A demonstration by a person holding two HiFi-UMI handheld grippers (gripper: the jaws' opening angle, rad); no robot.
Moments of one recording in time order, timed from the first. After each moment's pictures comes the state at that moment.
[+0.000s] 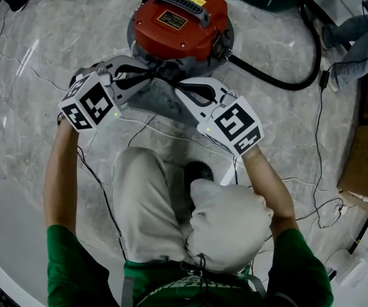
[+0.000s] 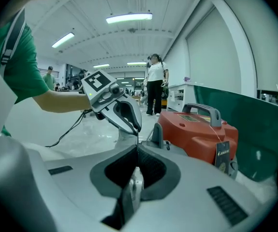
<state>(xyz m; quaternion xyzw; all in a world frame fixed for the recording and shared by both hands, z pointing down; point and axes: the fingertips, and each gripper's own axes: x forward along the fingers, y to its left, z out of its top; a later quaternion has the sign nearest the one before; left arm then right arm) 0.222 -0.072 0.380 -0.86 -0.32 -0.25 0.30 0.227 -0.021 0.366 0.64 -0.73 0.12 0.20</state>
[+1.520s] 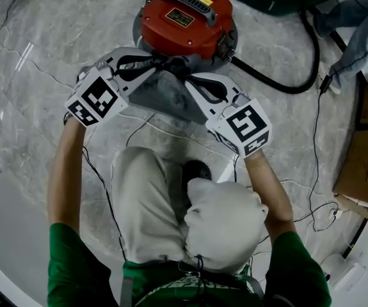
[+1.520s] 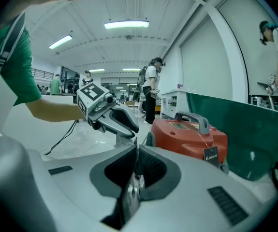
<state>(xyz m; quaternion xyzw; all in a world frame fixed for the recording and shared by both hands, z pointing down) 0.230 -0.080 0.357 -0.91 -0.25 -0.19 0.27 0.234 -0.013 0.347 0.68 -0.71 0.10 0.17</state>
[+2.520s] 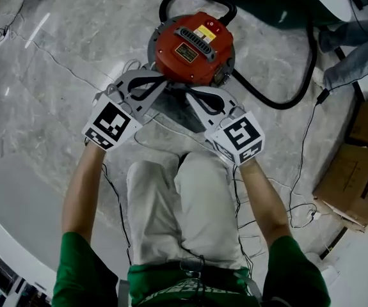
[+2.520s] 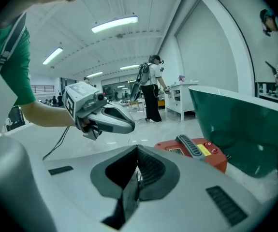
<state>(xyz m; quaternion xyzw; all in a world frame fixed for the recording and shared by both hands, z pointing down) 0.247 -0.089 0.223 -0.96 -0.18 -0.18 0.11 0.254 -0.044 0.236 0.64 -0.73 0.18 0.14</state>
